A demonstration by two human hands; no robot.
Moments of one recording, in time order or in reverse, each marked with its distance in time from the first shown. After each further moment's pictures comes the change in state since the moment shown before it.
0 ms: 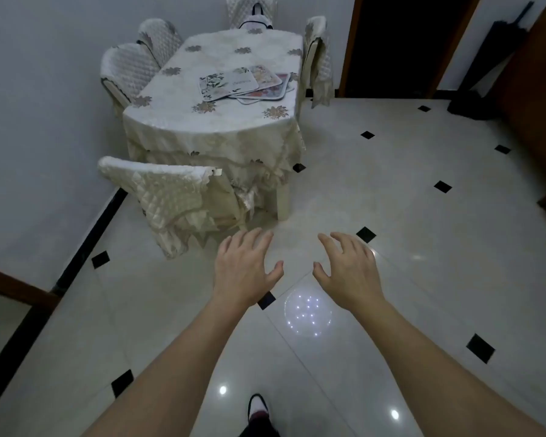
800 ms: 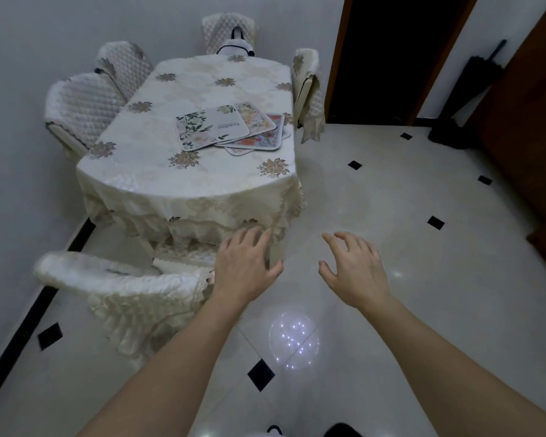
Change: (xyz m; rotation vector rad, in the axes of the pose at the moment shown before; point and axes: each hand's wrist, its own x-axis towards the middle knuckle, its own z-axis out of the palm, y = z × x) left_hand 0.338 -0.124 0.034 -0.054 0.073 0.083; right_hand 0.332 -0.008 0.038 -0.081 0.034 0.069
